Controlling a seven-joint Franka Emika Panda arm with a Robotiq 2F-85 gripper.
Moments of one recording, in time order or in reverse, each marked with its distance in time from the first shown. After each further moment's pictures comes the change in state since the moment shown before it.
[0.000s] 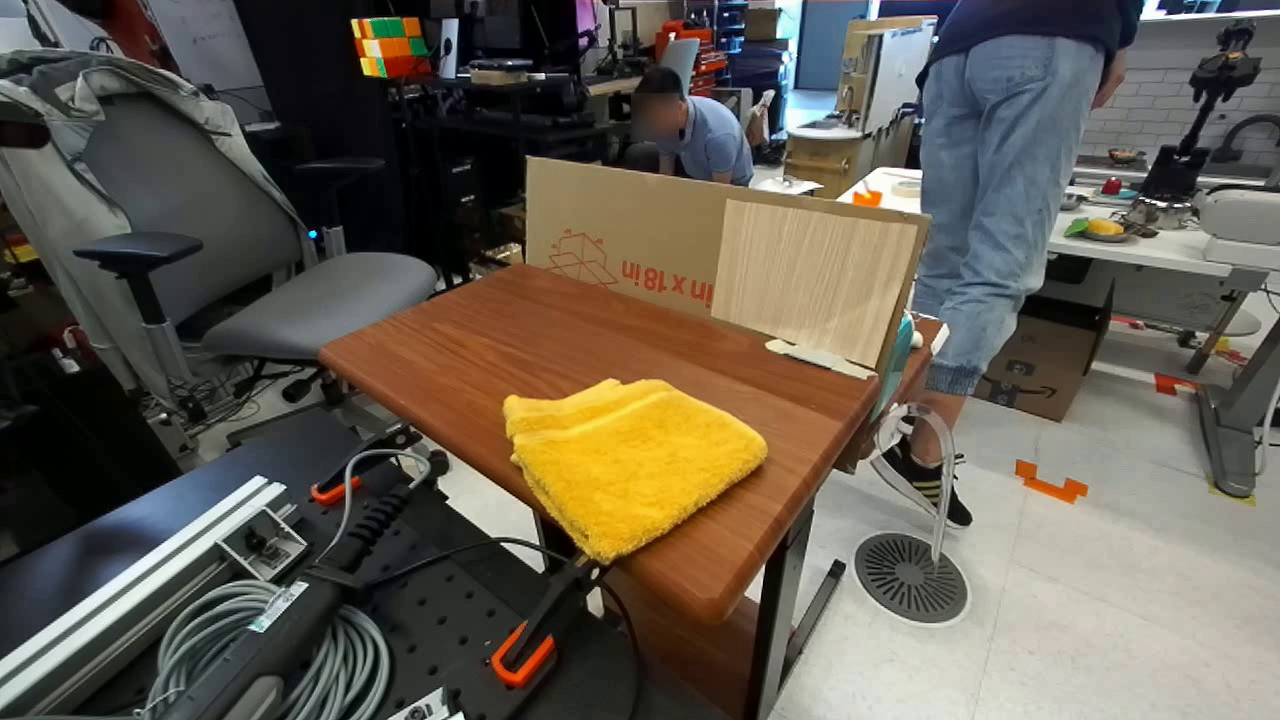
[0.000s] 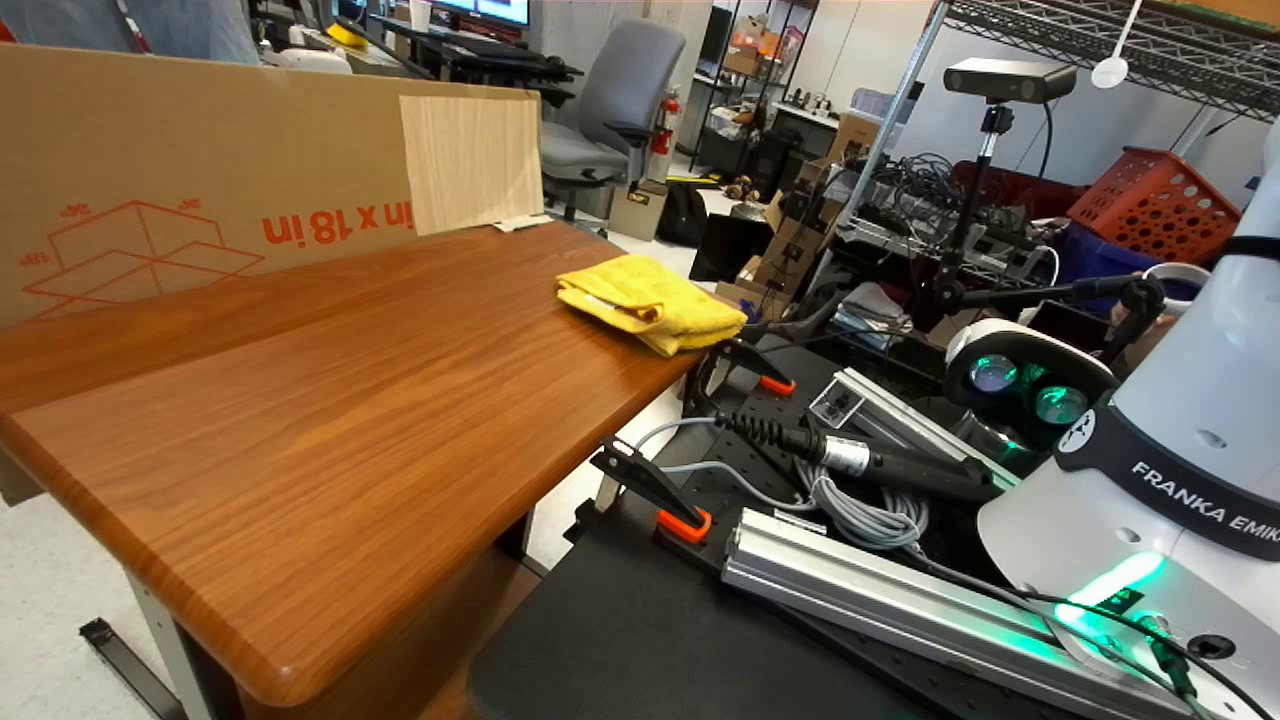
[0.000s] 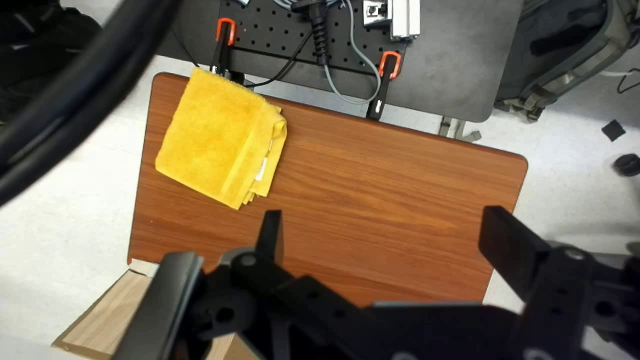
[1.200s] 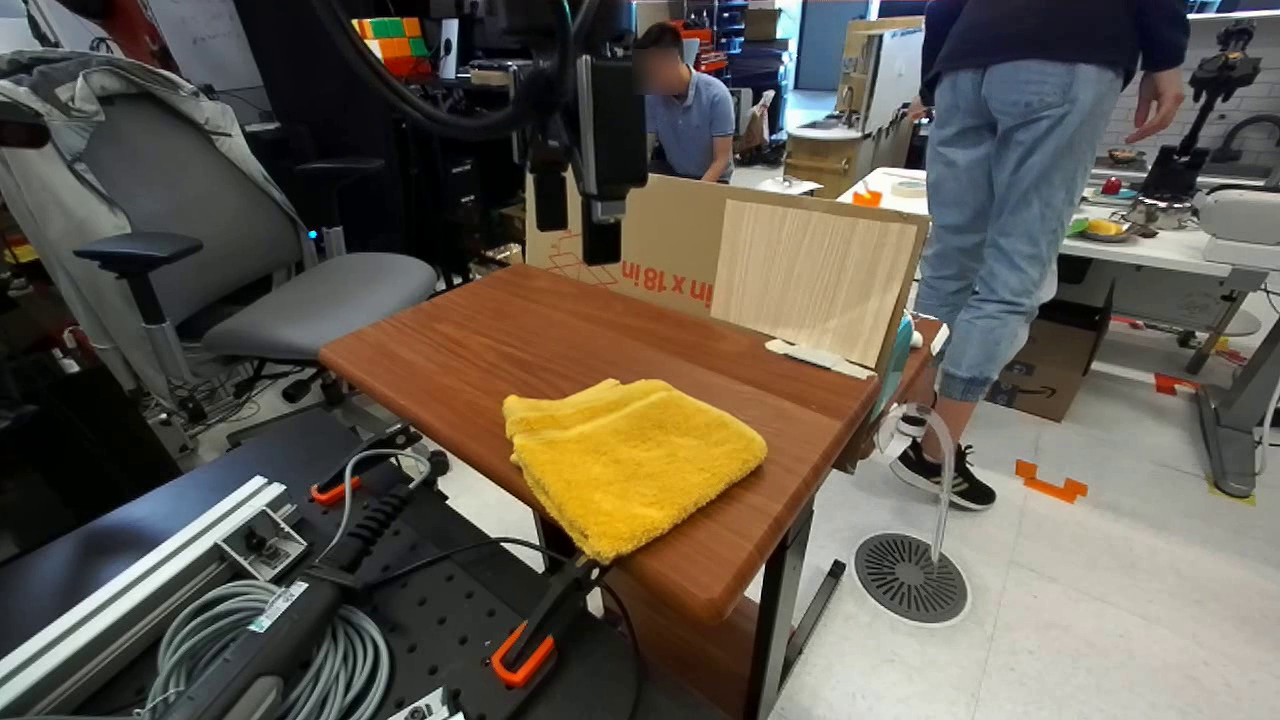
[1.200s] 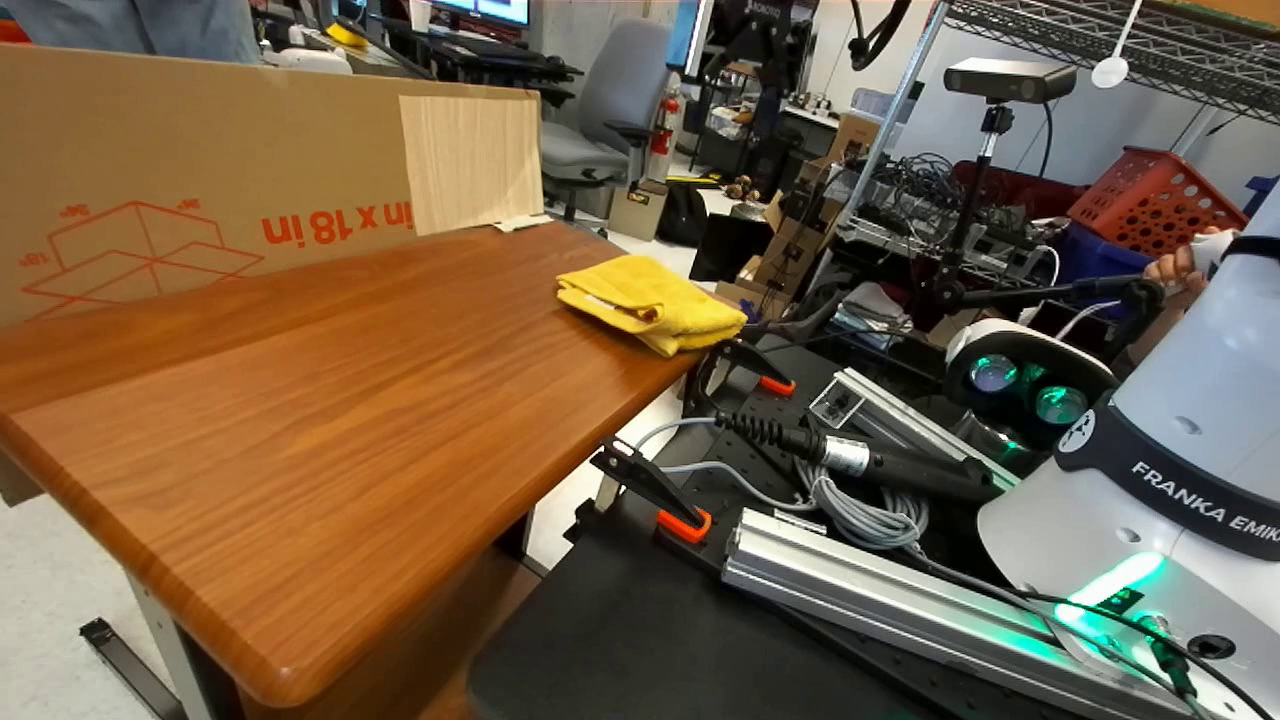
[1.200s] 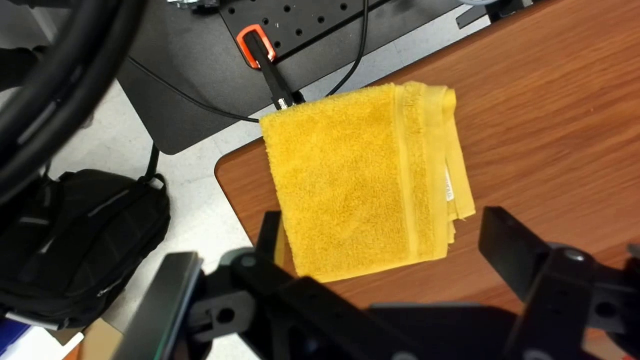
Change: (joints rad) arm -0.225 0.067 -0.254 -0.485 -0.019 0.609 0.233
